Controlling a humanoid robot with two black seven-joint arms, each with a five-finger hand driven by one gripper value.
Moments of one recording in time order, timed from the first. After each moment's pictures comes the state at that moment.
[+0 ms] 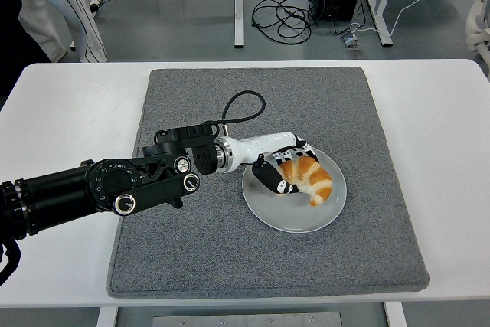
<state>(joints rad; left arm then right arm) -1.11 0.08 -0.09 -1.02 1.02 -0.03 -0.01 -0.10 0.00 0.01 0.14 -0.08 -0.05 0.23</state>
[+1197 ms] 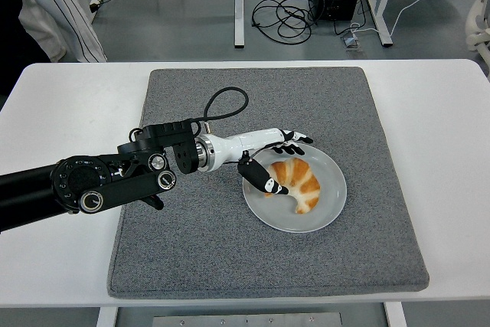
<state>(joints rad) -1.11 0.22 -0.09 -1.18 0.90 -0.01 0.00 -0.10 0.00 0.01 0.14 -0.08 -0.05 0.23</state>
